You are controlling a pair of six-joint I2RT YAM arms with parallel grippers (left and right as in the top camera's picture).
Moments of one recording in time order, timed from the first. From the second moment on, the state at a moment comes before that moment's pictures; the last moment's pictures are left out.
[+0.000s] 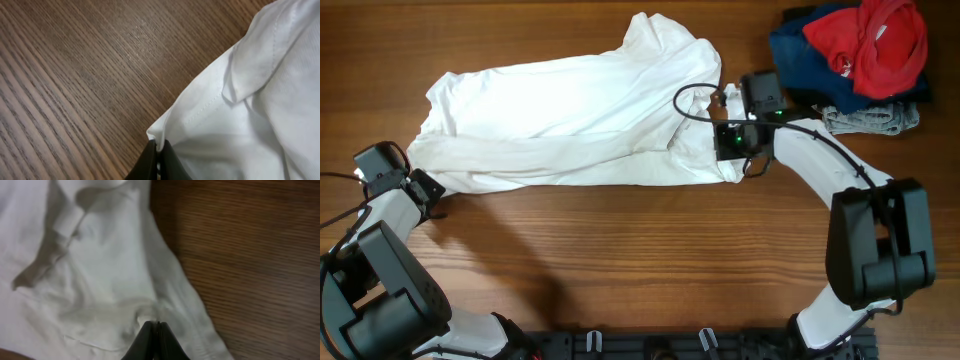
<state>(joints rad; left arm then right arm) 0.56 1.70 0.80 -0.20 -0.15 -0.31 0.18 1.84 1.15 -0.53 -0.15 0.05</state>
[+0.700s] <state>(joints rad) 0.56 1.60 0.80 -0.29 -0.10 -0.31 0.14 1.84 1.40 -0.70 -0.25 0.00</state>
